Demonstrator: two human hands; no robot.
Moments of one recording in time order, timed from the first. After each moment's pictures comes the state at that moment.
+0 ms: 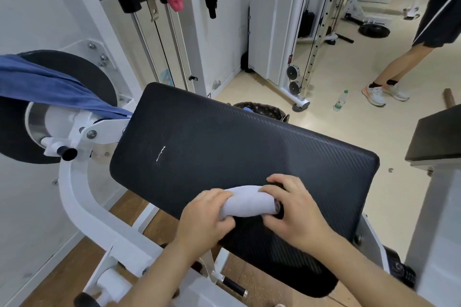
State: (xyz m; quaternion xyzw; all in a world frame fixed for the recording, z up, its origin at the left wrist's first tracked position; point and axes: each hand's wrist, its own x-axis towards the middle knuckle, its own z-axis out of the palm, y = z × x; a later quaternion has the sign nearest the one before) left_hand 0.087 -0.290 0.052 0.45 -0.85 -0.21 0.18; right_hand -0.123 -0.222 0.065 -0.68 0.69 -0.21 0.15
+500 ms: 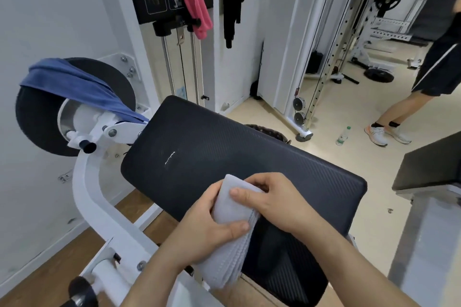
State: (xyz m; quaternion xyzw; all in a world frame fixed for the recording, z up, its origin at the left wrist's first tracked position) left_hand 0.091 -0.241 0.139 0.41 -0.65 -0.58 0.26; right_hand -0.090 -0.229 0.170 -0.59 0.62 -0.32 0.41
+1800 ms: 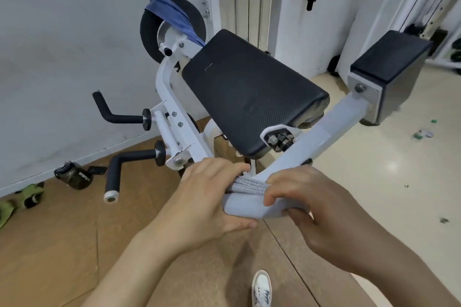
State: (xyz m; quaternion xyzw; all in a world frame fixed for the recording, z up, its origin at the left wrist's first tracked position) left_hand -0.075 0.136 0.157 0.56 -0.80 -0.10 0.20; right_hand -0.301 0.107 0.184 -0.89 0.33 -0.23 0.22
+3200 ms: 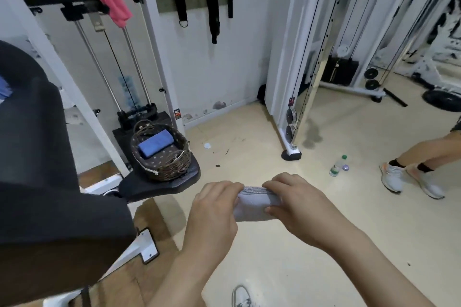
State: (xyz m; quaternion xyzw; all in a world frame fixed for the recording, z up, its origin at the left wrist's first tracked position) left_hand -0.599 -0.284 0.076 0.59 -0.73 -0.05 0.35; right_hand -0.790 -0.320 0.110 -0.85 0.50 -0.10 0.10
